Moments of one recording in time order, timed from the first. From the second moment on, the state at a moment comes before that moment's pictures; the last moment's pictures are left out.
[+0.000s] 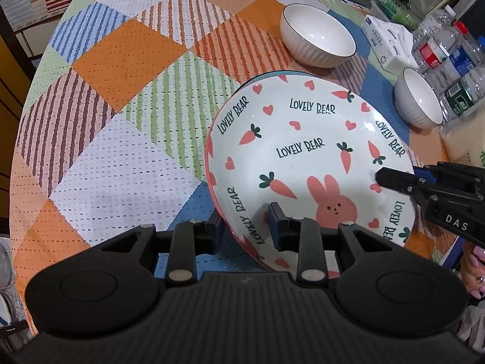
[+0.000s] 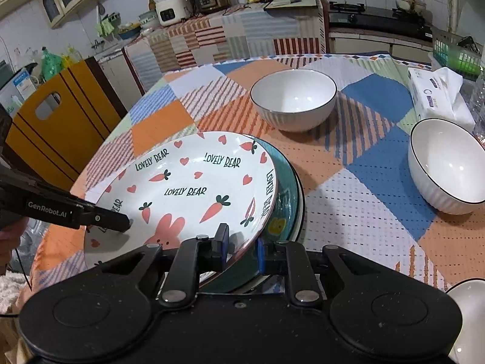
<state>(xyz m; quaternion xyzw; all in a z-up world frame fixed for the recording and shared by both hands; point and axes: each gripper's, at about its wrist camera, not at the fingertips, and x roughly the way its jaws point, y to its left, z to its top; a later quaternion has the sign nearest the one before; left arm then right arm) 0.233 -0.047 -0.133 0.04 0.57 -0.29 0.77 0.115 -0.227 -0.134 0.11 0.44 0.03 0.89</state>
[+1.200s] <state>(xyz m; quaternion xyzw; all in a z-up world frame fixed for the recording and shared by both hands) 0.221 -0.080 -0.145 0.11 0.56 -0.24 0.79 0.133 -0.173 -0.135 -0.09 0.50 -0.07 0.86</state>
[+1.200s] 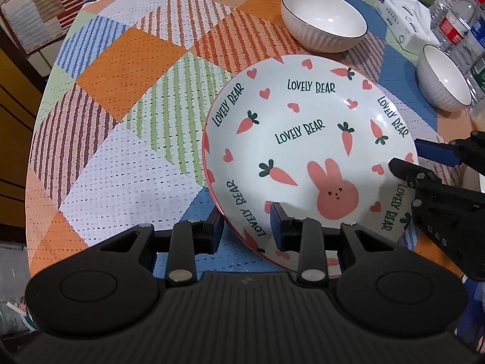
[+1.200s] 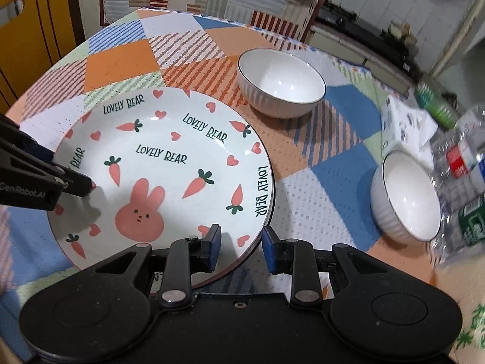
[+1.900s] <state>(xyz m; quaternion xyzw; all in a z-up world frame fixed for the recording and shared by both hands) 0.141 -0.079 -0.068 0.10 0.52 -0.27 0.80 0.026 -0.213 -0.071 -0.02 0.38 -0.03 0.92</state>
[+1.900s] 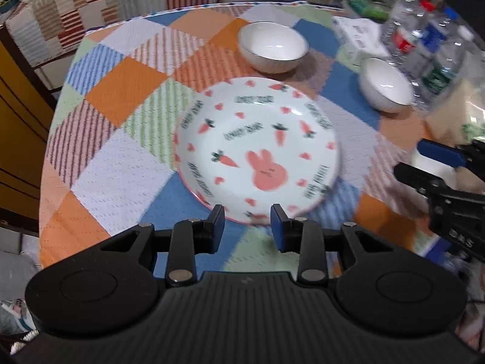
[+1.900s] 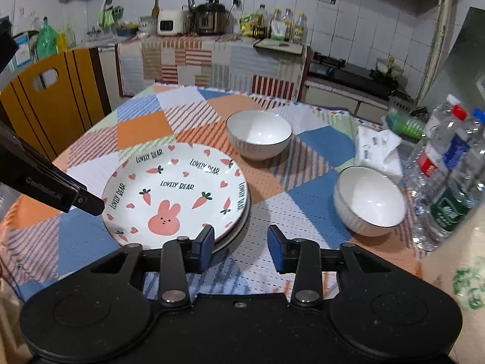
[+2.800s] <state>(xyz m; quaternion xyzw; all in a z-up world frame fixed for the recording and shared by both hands) 0.068 -0.210 -0.075 0.13 0.48 -0.37 0.79 -0.080 -0.307 -0.135 0.01 0.39 -0.11 0.91</state>
